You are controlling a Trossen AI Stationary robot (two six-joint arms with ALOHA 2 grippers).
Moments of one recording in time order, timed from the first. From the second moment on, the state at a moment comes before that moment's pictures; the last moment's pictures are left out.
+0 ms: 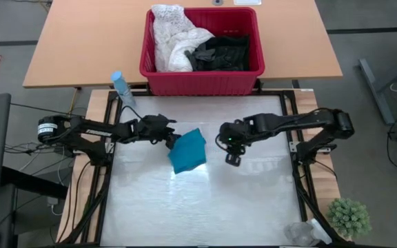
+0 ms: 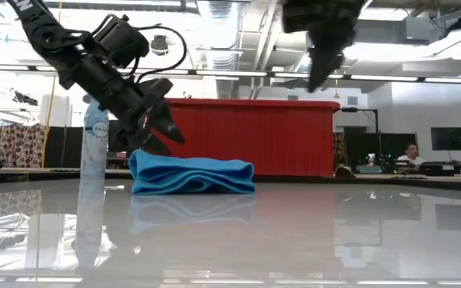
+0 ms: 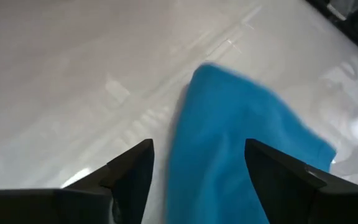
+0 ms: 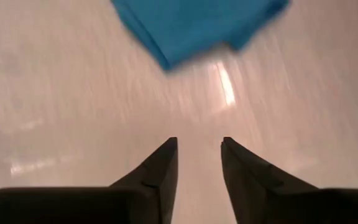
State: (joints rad) left arm 0.30 1.35 0.49 0.30 -0.08 -0.53; right arm 0.02 1.51 1.34 -0.99 0.07 0.29
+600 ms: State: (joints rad) left arm 0.32 1.54 0.82 -0.06 -0.02 -0.23; right arm 0.11 1.25 1.34 -1.12 0.30 0.68
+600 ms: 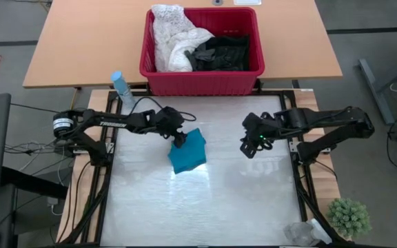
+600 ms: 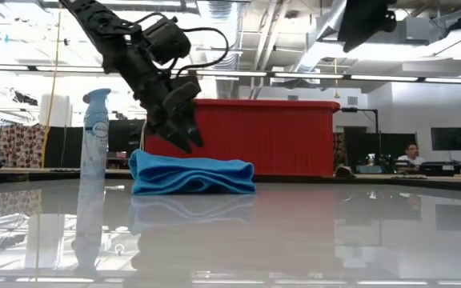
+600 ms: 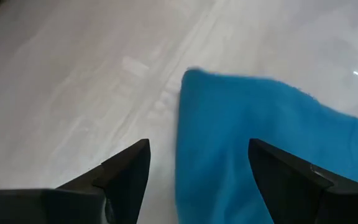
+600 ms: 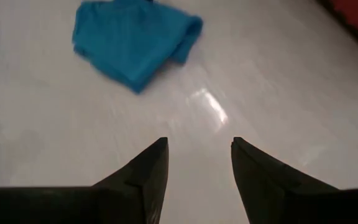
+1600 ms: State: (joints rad) left arm 0.37 1.70 0.81 -0.09 0.16 -0.11; right arm 0.21 1.34 1.34 -1.17 0.50 0.91
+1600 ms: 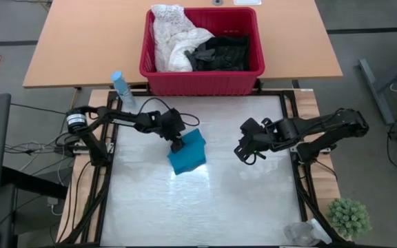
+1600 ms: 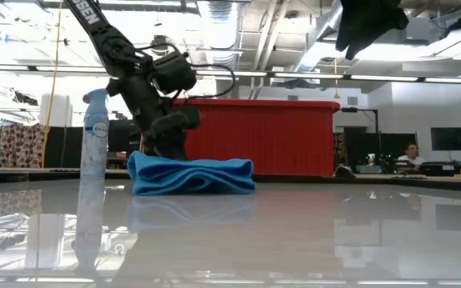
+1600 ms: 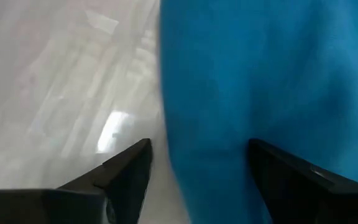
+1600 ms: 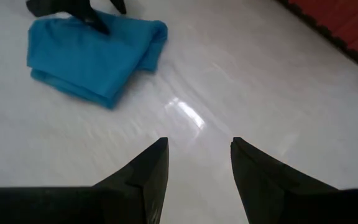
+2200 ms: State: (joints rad) left arm 0.38 1.75 0.83 -0.13 0.24 -0.08; right arm 0.21 1.35 1.34 -1.17 0.51 0.92
